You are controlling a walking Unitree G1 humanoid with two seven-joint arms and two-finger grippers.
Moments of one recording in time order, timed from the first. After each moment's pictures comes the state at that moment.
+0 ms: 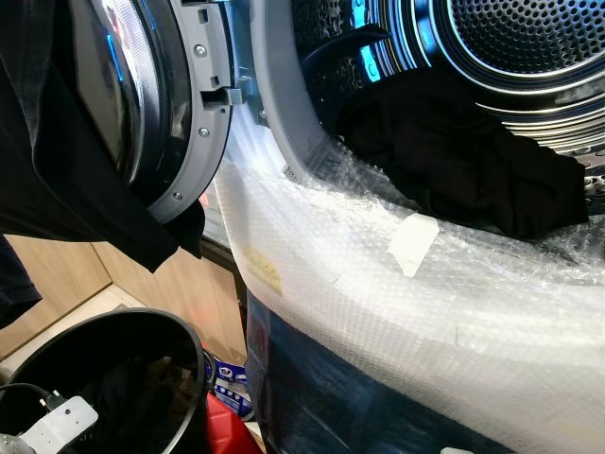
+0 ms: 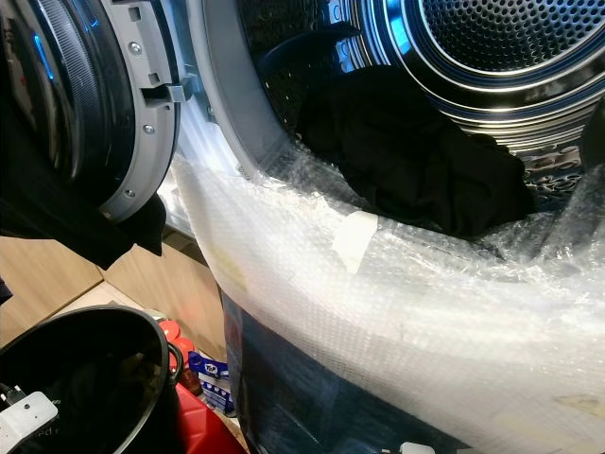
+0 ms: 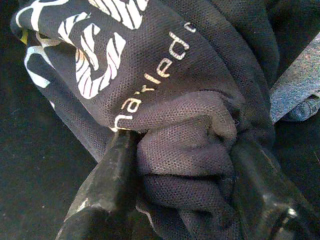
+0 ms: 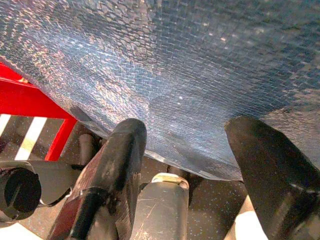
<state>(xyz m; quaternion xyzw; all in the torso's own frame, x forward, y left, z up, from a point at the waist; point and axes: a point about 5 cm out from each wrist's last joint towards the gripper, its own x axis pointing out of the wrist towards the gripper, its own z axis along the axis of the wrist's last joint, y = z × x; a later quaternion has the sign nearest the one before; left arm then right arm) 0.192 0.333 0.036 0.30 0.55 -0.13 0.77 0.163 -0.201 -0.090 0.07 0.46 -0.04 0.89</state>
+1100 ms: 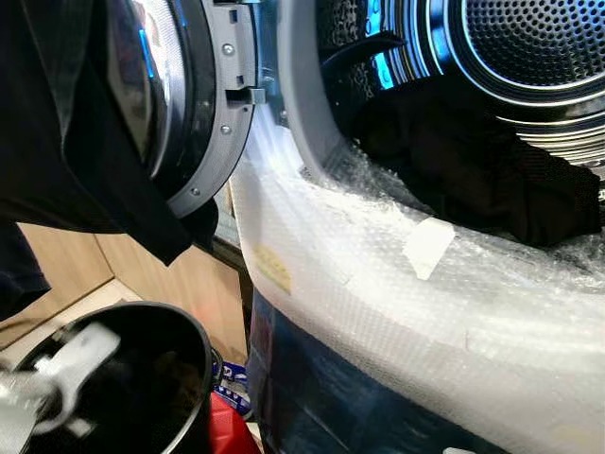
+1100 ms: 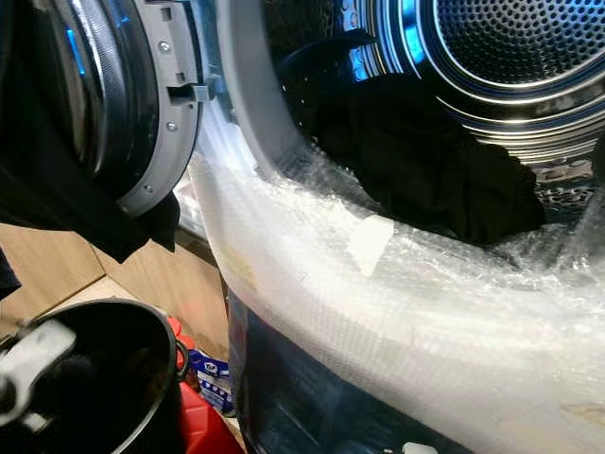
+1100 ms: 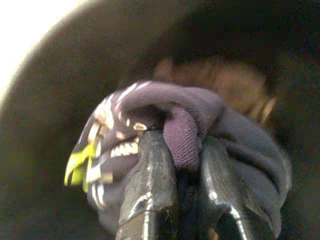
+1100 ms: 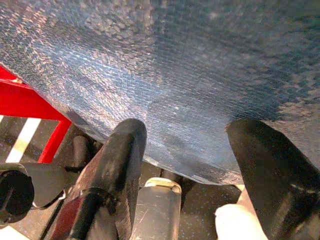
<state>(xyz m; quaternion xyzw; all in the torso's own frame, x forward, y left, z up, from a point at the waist) 0.249 0.276 0.127 0.22 0.36 -0.17 0.89 0.166 -0.204 -0.088 0.07 0.46 -0.04 0.89</state>
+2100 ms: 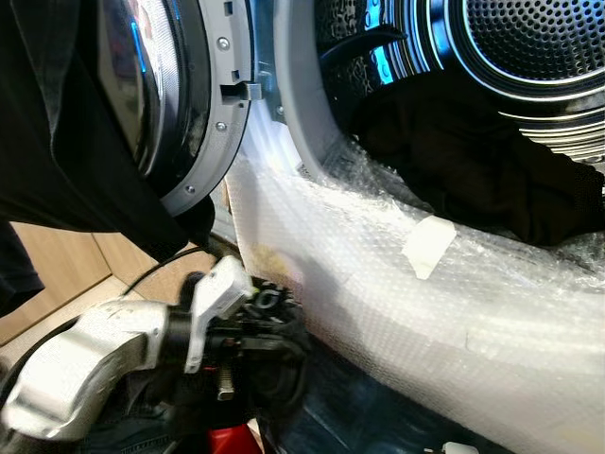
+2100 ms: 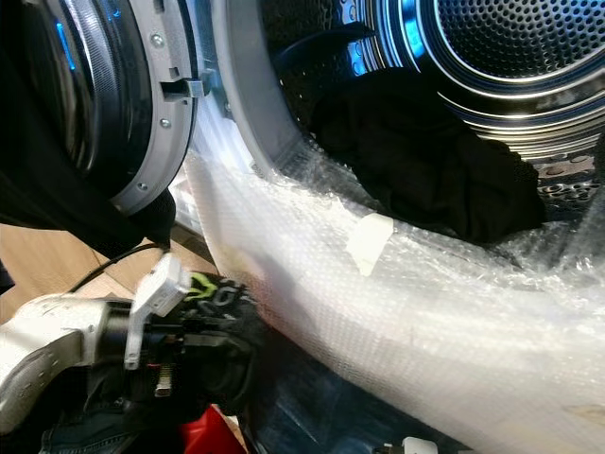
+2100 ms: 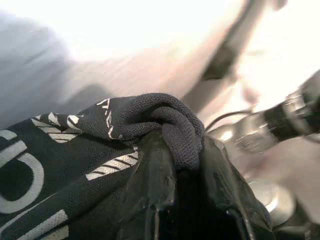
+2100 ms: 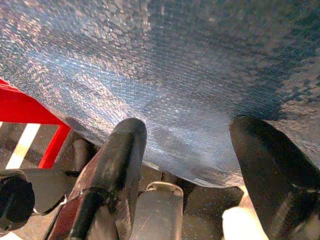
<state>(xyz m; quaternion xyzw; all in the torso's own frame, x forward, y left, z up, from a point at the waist) 0.253 0.111 0.197 0.05 0.12 -0.68 0.72 0.172 -0.203 -0.085 0.07 0.44 -0.05 0.89</state>
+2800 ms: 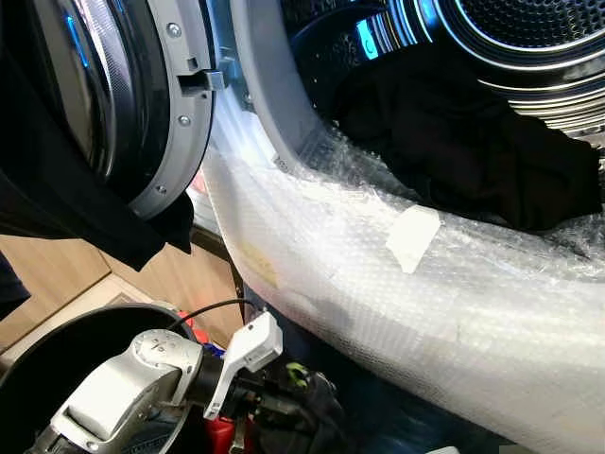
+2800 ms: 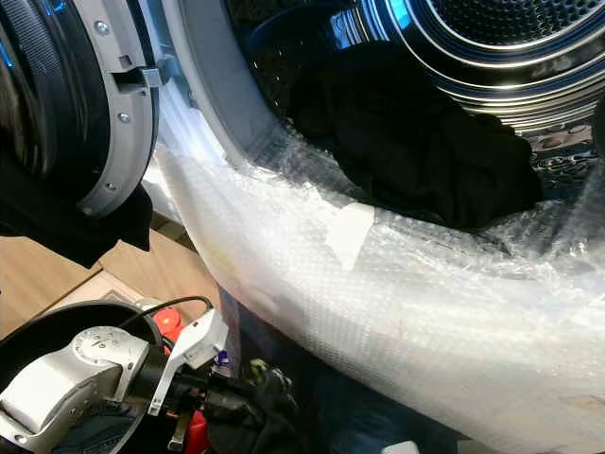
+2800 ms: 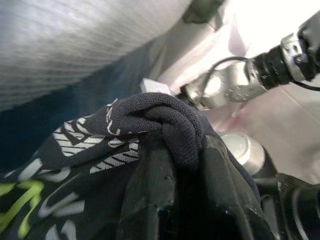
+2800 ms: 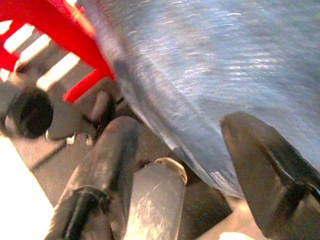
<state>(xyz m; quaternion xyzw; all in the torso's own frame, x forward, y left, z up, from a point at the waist) 0.239 0.118 0.148 0.05 0.21 -0.68 0.70 0.163 -0.201 -0.081 -0.05 0.43 0.19 0.88</state>
